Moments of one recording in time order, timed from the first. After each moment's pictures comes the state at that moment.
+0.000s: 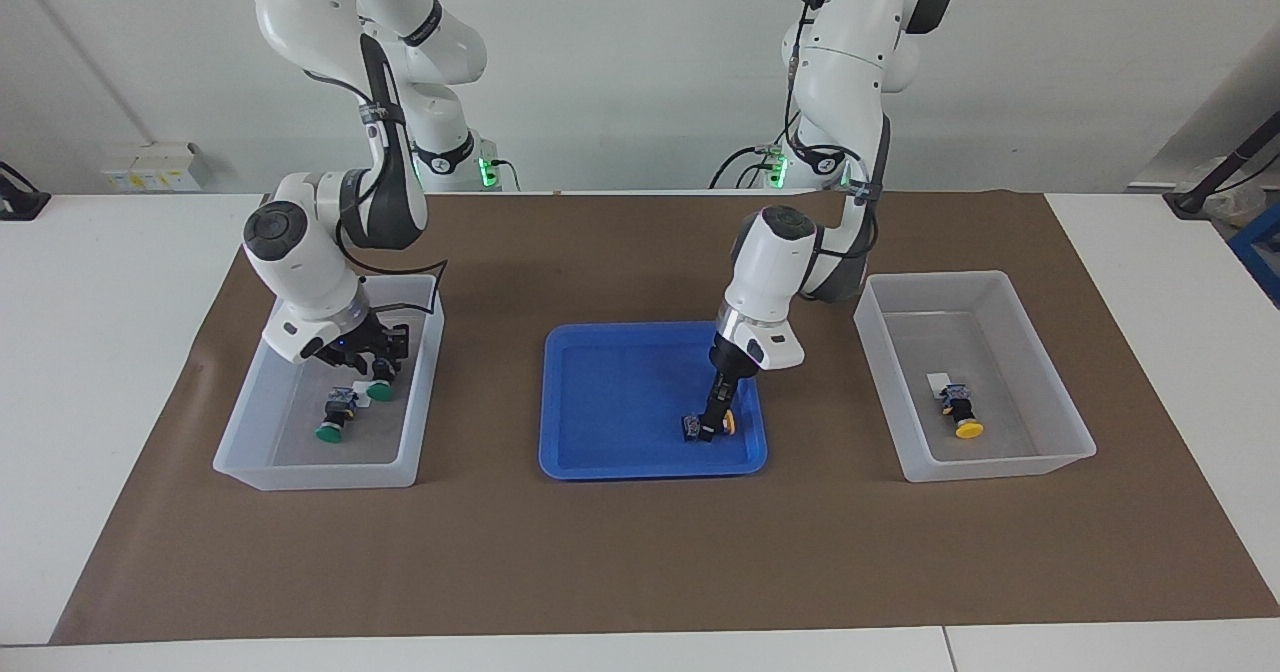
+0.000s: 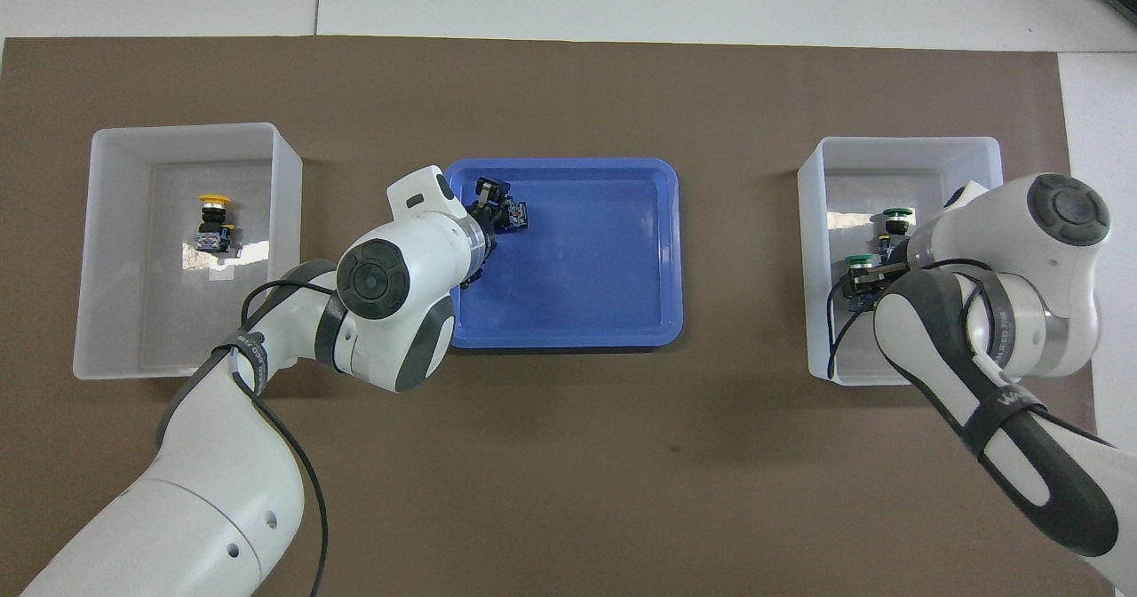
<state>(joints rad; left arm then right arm) -0.43 0.46 -0.09 -1.98 -0.06 2.91 -1.55 -0.12 0.21 0.08 -2.09 -0.03 2.26 -0.11</state>
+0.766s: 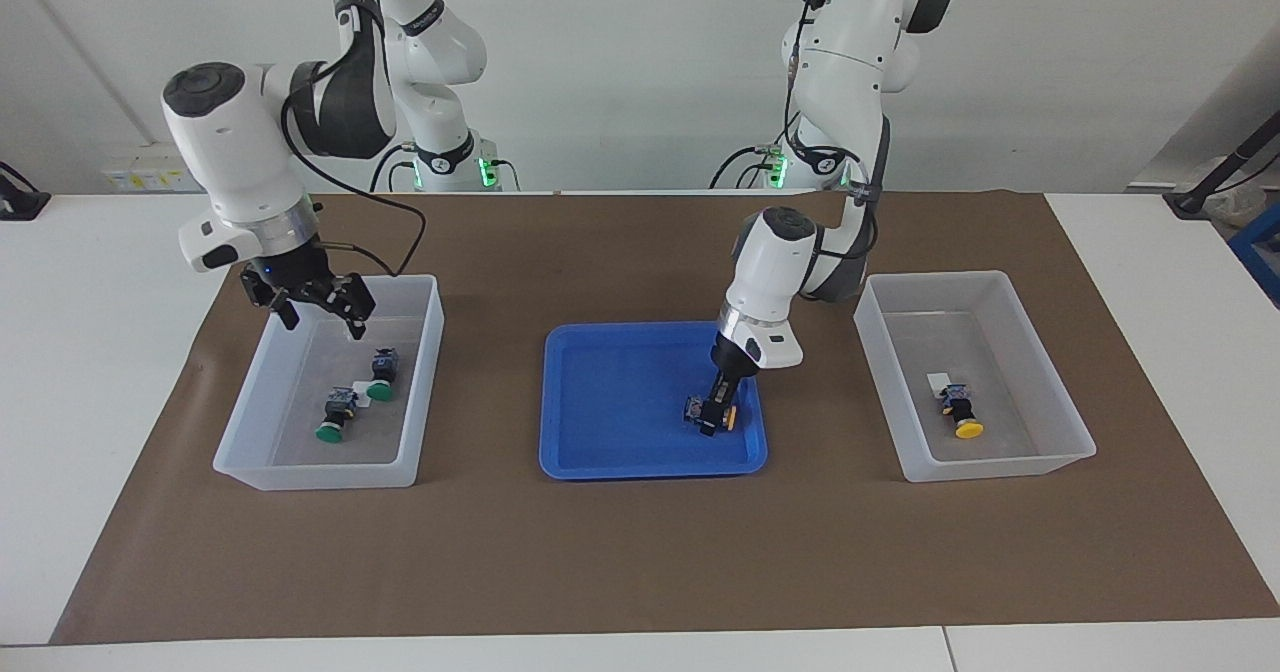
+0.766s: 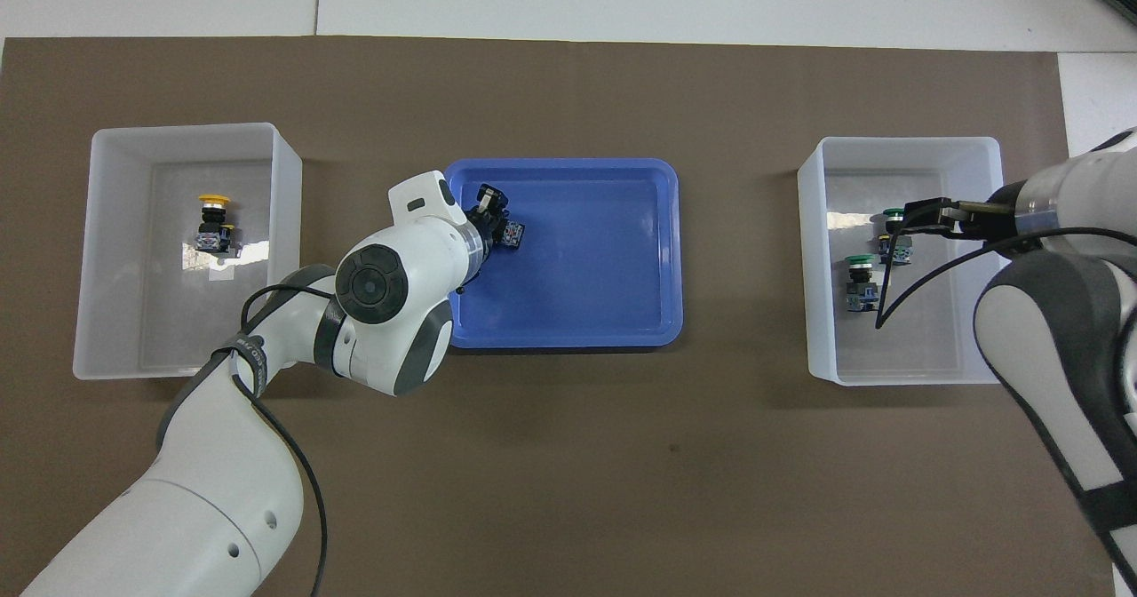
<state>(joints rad) -0.43 0.46 -0.09 -1.98 -0.06 2.91 -1.48 -0.12 0.01 0.08 -1.90 -0.03 2.03 0.18</state>
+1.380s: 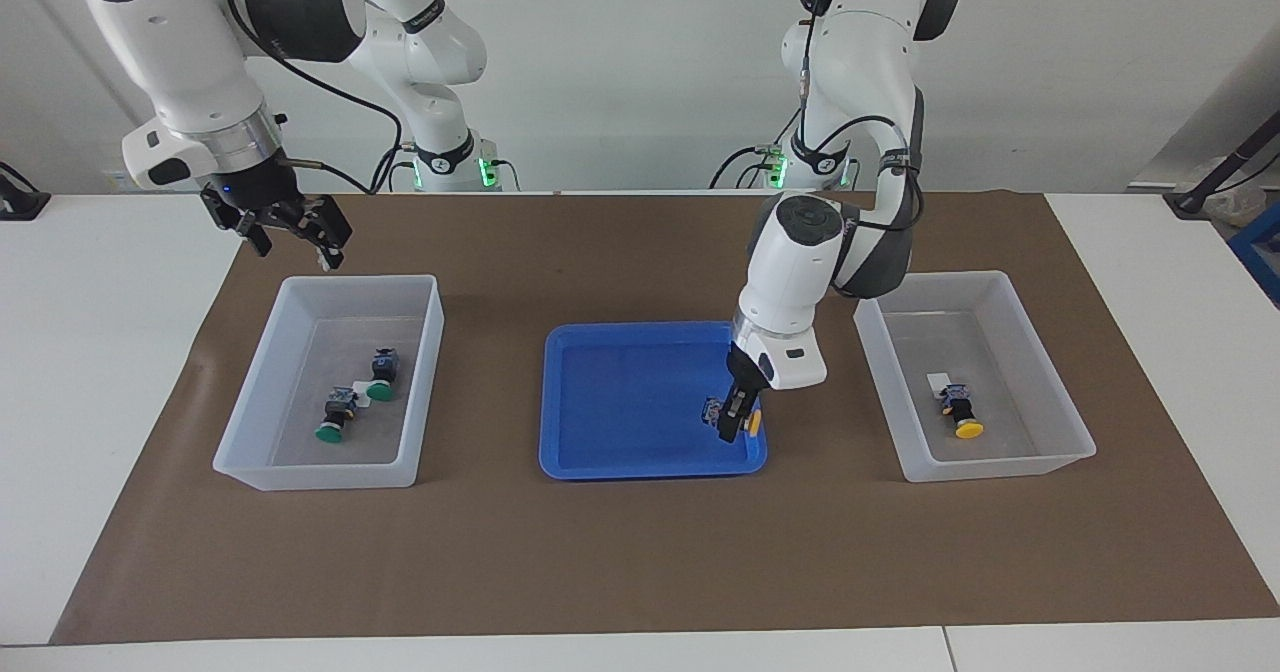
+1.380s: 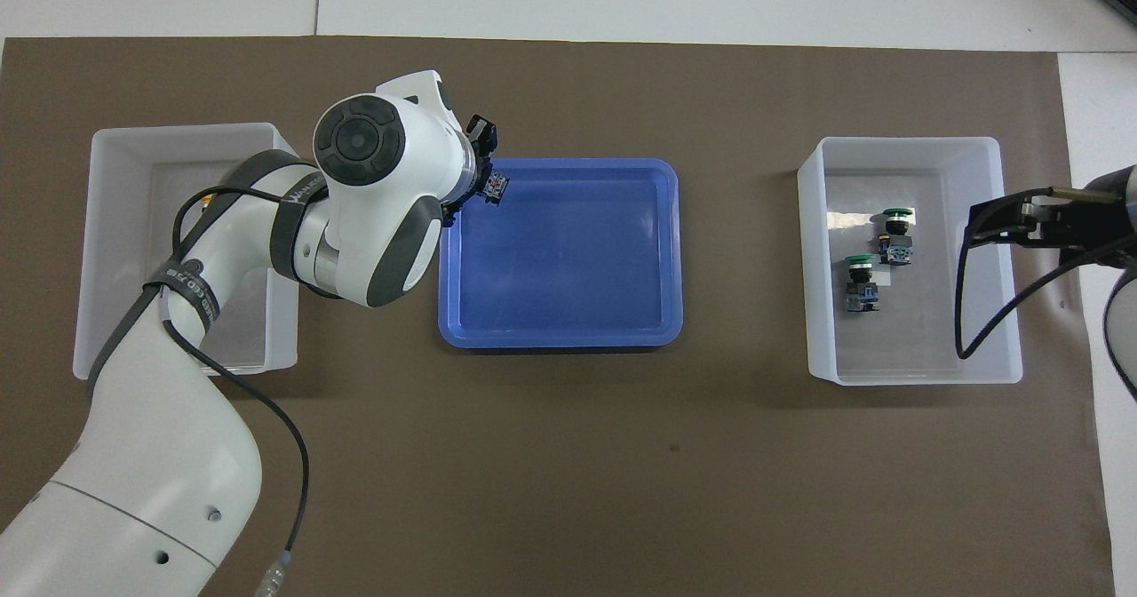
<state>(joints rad) -0.39 0.50 -0.08 -1.55 0.02 2.29 -1.39 -0.12 -0.05 0.09 -1.73 -0.03 1.71 0.20</state>
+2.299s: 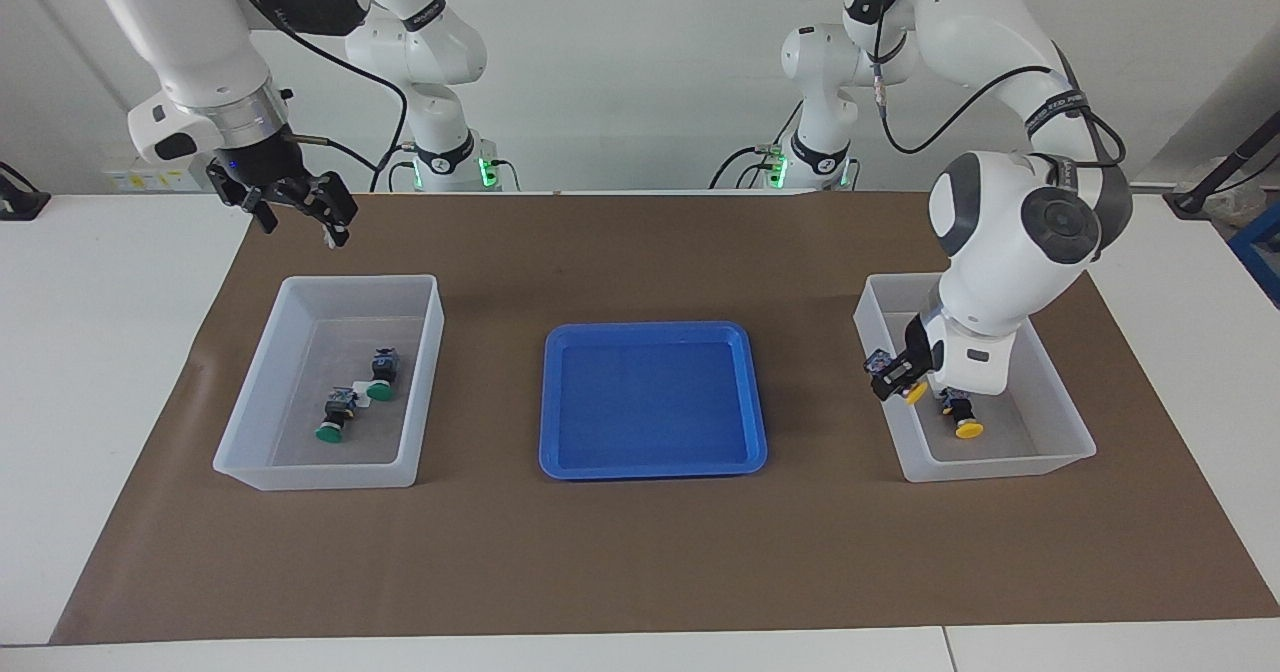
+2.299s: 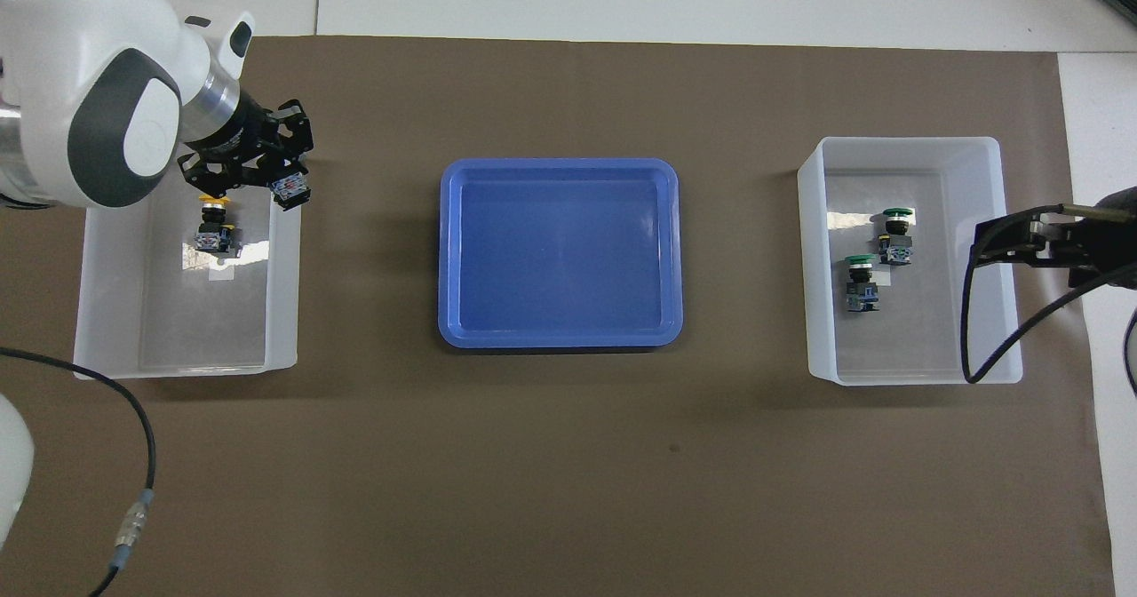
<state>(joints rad) -0.08 0.45 -0.09 -1.35 -0.02 1.73 -0.57 -0.11 -0.07 0.09 -1.73 -0.03 1.66 0.21</state>
